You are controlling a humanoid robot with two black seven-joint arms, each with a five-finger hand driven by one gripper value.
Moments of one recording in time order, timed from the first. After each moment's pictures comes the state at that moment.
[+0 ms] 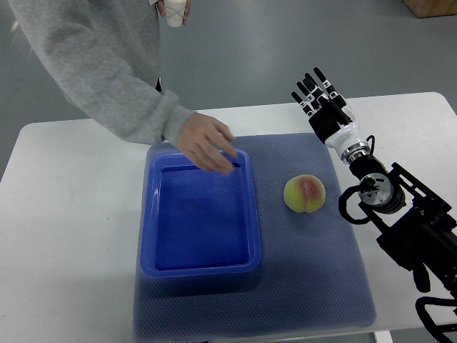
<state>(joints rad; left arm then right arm) -0.06 0.00 0.03 -0.33 0.00 -0.04 0.14 0.58 -0.05 1.09 0.79 -0.17 0.25 0.27</state>
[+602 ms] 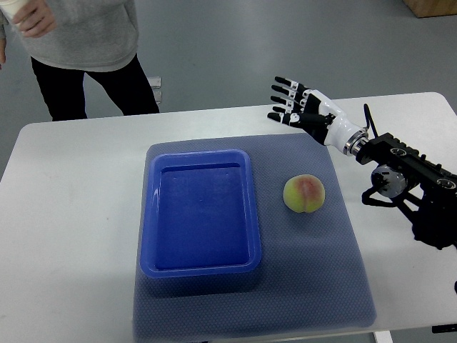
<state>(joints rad) -0.06 0.00 0.03 -0.33 0.00 -0.04 0.14 0.73 -0.28 0.72 0.84 -0.72 0.31 0.24</state>
